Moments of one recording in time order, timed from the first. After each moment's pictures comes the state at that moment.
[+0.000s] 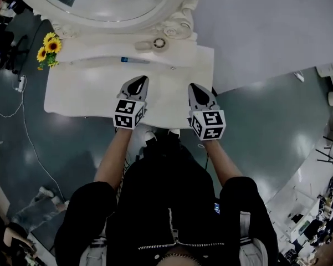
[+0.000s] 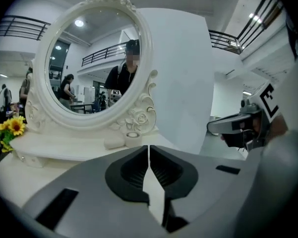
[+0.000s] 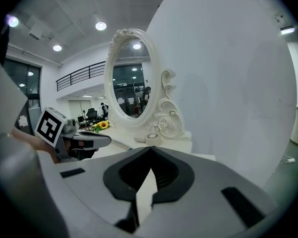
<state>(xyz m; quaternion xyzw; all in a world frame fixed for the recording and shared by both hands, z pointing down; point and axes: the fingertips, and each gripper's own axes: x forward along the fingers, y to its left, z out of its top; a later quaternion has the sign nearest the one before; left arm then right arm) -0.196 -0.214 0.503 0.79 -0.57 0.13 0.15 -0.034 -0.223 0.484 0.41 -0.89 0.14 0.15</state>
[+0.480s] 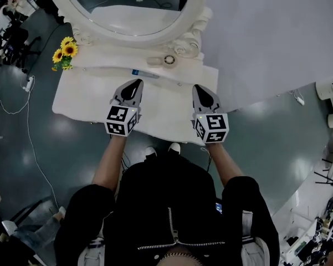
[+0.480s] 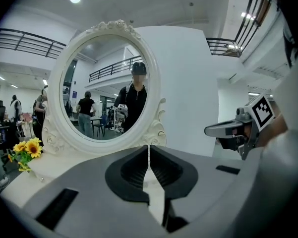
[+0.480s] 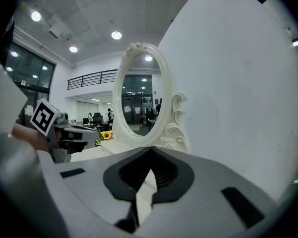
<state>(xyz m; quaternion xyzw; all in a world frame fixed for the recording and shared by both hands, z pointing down) -0.245 -0.200 0.416 0.77 -0.62 0.08 0.09 -0.061 -0.245 0.416 0.38 -0.92 0.06 0.10</state>
